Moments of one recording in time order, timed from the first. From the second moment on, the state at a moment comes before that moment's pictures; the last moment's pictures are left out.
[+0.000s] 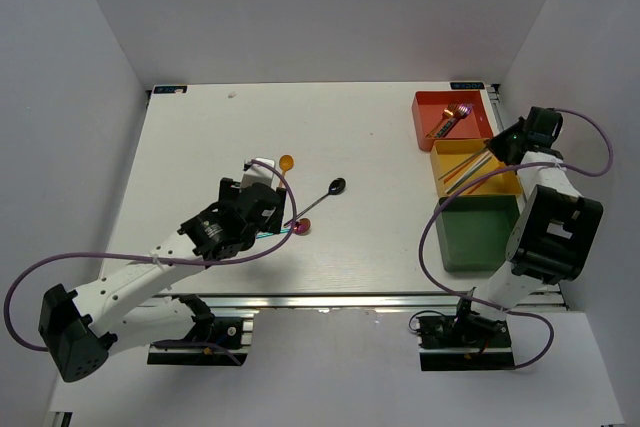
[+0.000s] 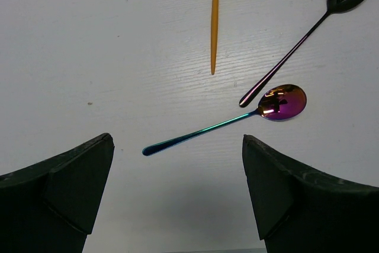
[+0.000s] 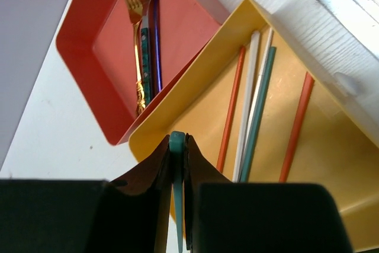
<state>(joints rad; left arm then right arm) -0.85 1.02 0.83 -0.61 -0.65 -0.36 -0.31 1.66 1.14 -0.12 -0.15 0.67</state>
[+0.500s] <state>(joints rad) -0.85 1.02 0.83 -0.60 -0.65 -0.36 -0.36 1.59 1.14 -0.14 -0.11 0.63</state>
